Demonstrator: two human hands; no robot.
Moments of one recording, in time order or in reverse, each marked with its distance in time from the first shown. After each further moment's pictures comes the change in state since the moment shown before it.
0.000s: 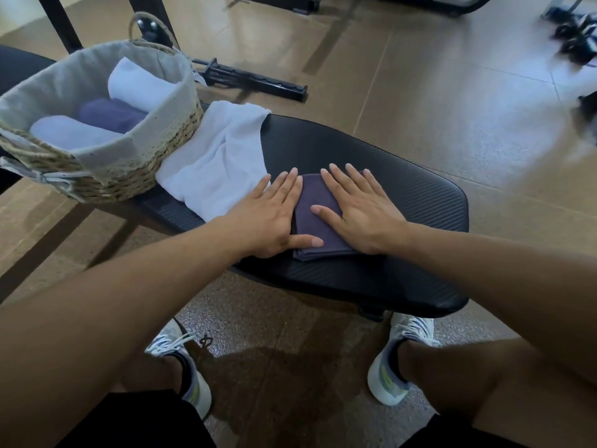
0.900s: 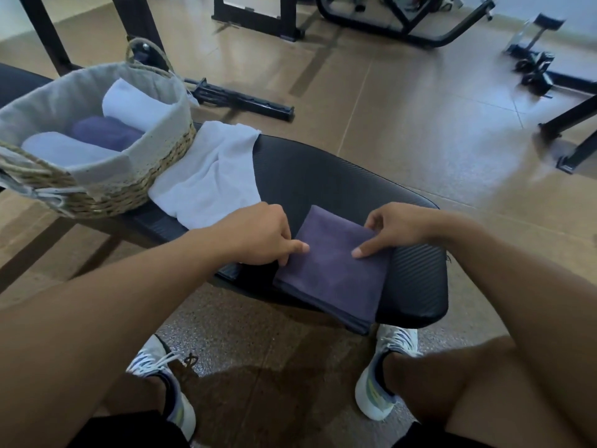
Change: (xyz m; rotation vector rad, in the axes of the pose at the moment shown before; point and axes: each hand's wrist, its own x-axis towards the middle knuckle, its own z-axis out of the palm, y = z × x) left_hand -0.022 0.011 -0.039 -0.414 0.025 -0.055; right_hand -0.030 0.045 -0.066 0.339 -0.406 0.269
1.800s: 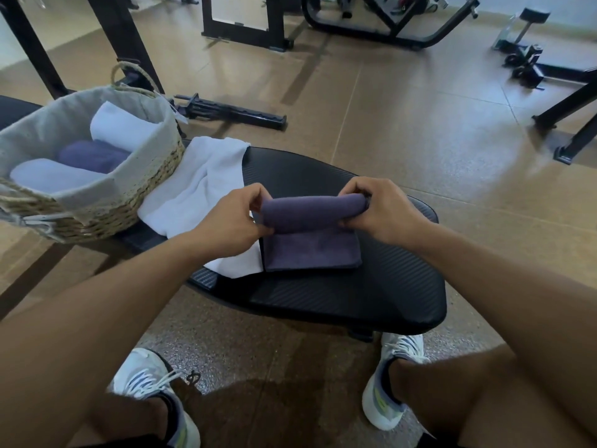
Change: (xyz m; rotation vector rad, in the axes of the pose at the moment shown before) left_hand 0.017 -0.029 -0.003 -0.473 0.345 0.009; right_hand 0.009 -0.007 0.007 0.369 0.535 -0.358
